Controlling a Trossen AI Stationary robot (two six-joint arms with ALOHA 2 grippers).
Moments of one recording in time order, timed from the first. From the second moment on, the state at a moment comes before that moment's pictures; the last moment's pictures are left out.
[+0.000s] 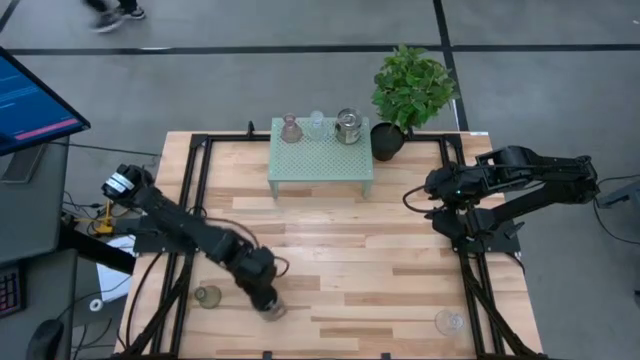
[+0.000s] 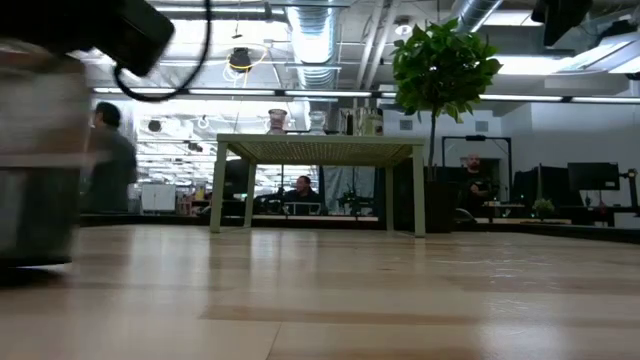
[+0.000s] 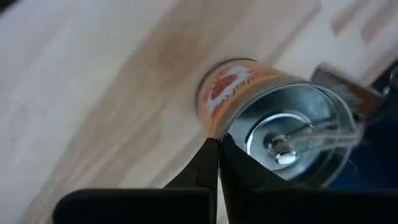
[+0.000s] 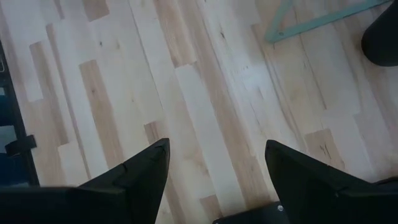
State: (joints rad) left arm -0.52 1.37 0.99 -0.76 0.13 -1.23; right arm 0.13 1.03 1.34 -1.46 0.11 0.44
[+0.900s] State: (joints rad) left arm -0.03 1.25 1.24 -0.77 -0.11 -1.25; right arm 0.13 1.03 1.34 -1.46 0.17 0.44
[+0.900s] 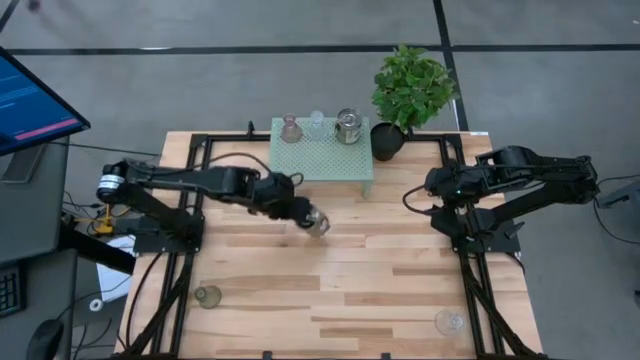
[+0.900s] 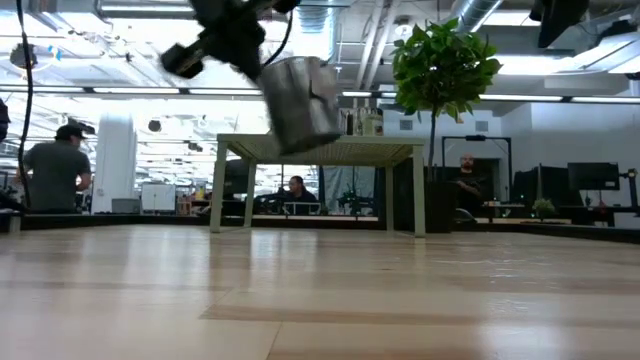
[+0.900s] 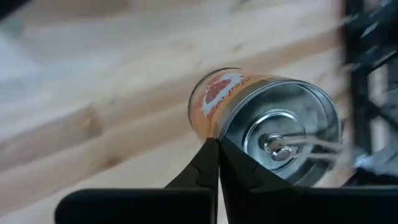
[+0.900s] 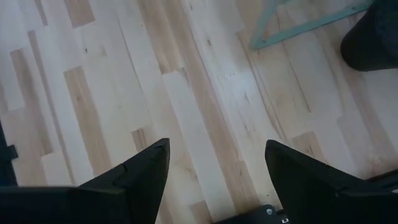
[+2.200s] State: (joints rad) left arm 0.31 1.51 1.70 -0.90 -0.10 -0.86; right arm 0.13 1.03 1.34 -1.41 0.19 0.41
